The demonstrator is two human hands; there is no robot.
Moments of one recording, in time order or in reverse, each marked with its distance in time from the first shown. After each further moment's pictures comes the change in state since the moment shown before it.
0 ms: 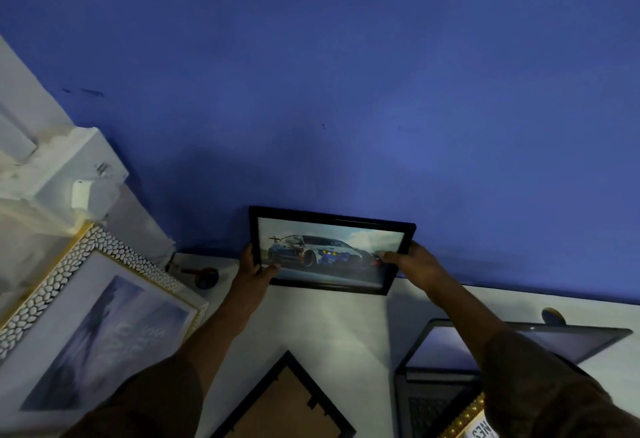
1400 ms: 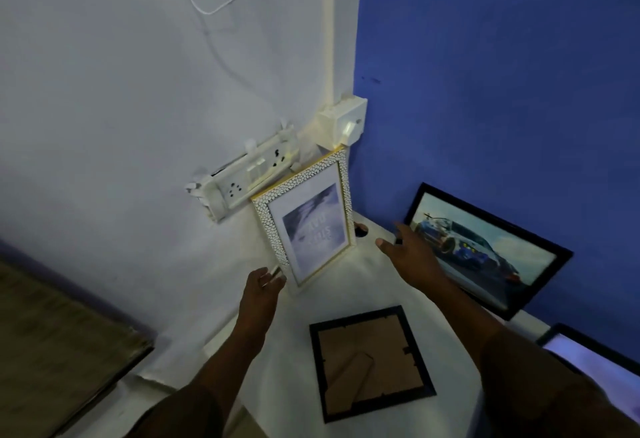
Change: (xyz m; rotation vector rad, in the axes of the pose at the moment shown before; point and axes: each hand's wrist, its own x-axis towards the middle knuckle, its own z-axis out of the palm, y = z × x) left_hand -0.311 -0.097 -0.114 -0.224 0.806 -0.057; right_hand -0.179 -0.065 0.177 -0.301 -0.369 -0.634
